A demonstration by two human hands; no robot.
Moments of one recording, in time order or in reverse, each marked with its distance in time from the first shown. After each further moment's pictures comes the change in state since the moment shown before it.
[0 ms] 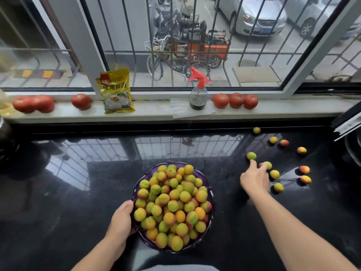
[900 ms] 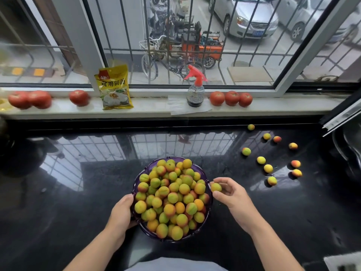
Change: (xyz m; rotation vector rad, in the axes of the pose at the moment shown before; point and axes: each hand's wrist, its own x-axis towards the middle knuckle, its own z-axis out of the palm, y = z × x) left_hand -0.009 0.003 -0.008 0.029 -0.072 0.035; right_hand -0.138 -0.002 -0.027 0.985 -0.568 -0.198
